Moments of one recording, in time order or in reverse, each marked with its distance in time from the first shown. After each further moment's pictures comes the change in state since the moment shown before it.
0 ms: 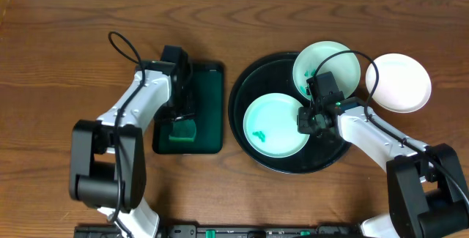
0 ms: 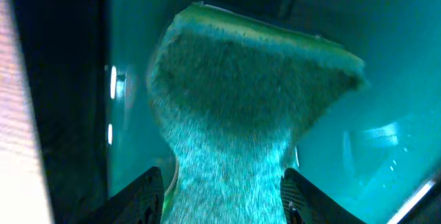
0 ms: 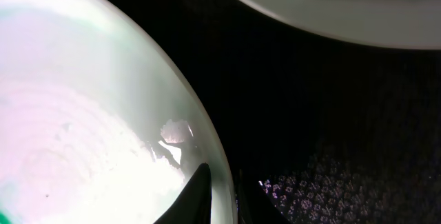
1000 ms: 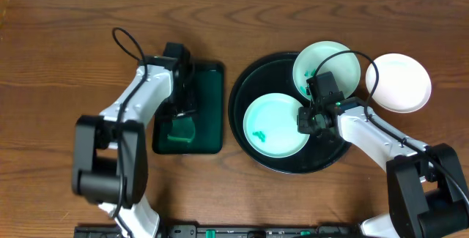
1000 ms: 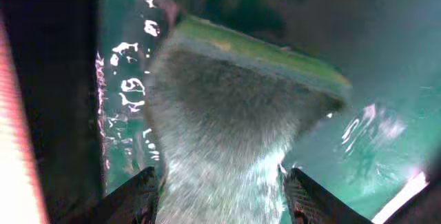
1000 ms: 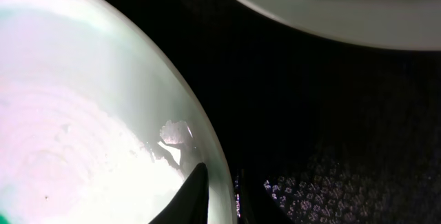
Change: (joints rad) left arm -0.005 0.016 0.054 -0.037 0.006 -0.003; right arm 0.000 0.000 0.000 0.001 0.000 0.000
